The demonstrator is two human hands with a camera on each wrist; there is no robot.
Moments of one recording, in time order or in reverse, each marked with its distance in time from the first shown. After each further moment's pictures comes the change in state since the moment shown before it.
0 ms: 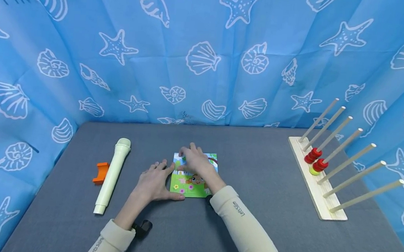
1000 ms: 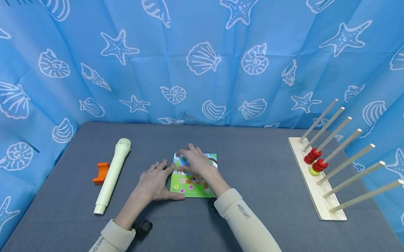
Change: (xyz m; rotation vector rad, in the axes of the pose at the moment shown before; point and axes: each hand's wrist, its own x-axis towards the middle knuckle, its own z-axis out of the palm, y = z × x) left_hand 0.001 0.000 0.000 0.000 0.000 -0.002; right_hand -0.006 0.007 -0.001 -0.014 0.002 -0.132
